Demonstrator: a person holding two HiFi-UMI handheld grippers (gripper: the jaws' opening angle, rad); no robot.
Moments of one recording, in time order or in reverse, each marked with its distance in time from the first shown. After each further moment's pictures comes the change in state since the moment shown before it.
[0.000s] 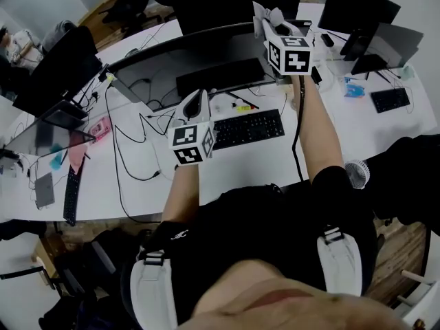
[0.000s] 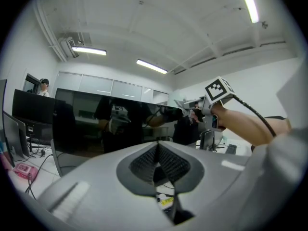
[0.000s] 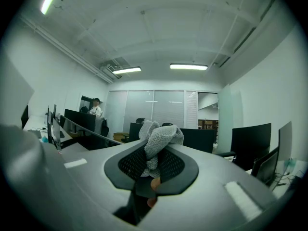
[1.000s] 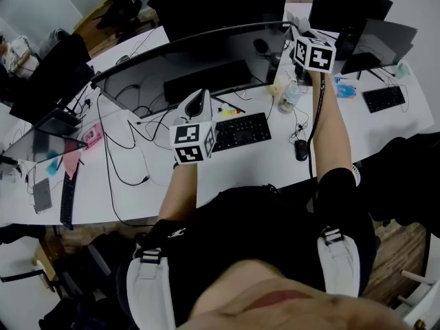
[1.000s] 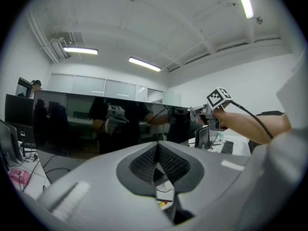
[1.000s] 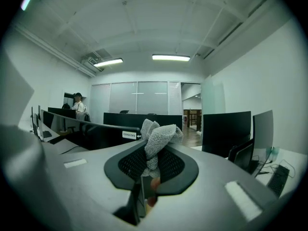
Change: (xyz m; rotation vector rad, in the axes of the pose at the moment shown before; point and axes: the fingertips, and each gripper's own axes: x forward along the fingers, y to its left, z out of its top) left arm 0.038 -0.065 0.002 0.052 0.024 -0.043; right arm -0.025 -0.166 -0.051 0.079 0.108 -0.158
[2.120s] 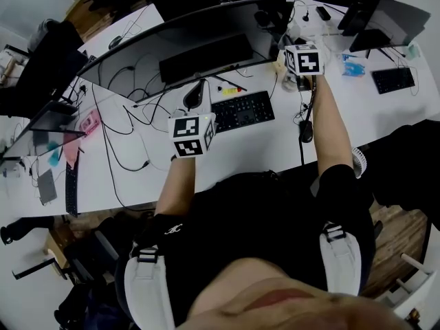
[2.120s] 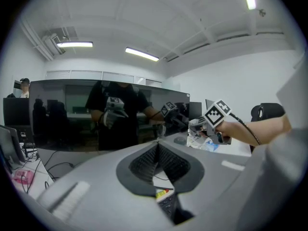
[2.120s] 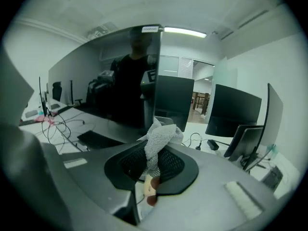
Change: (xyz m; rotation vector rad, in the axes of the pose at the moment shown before) left arm 0.009 -0.003 -0.038 0.032 0.116 -0.009; right arm 0.019 0.020 -0.152 -0.114 0.289 0.069
